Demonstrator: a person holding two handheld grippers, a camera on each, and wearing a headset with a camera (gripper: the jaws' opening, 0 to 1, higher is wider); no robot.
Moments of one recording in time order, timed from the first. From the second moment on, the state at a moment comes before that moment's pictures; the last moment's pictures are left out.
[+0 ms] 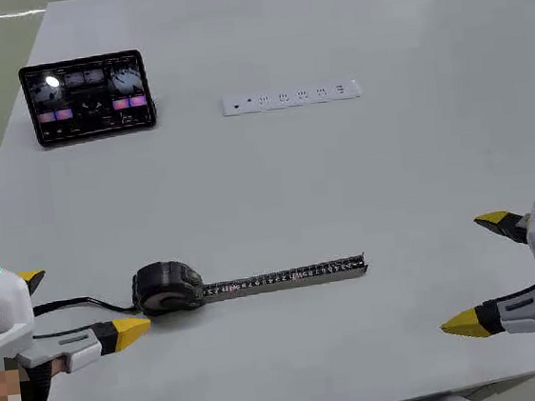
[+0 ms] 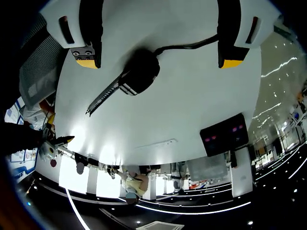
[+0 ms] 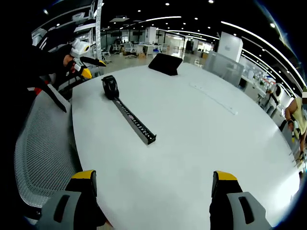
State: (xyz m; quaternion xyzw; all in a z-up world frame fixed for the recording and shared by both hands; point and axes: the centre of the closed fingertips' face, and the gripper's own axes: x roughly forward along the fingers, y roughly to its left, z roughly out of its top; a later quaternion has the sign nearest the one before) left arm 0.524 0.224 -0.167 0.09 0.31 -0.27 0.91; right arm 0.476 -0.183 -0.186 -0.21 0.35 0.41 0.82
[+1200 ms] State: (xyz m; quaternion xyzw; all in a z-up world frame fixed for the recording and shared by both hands) left arm 0.550 0.172 -0.209 0.00 0.31 -0.15 0.94; right arm 0.525 -0.118 -0.231 -0.32 0.39 0.54 0.67
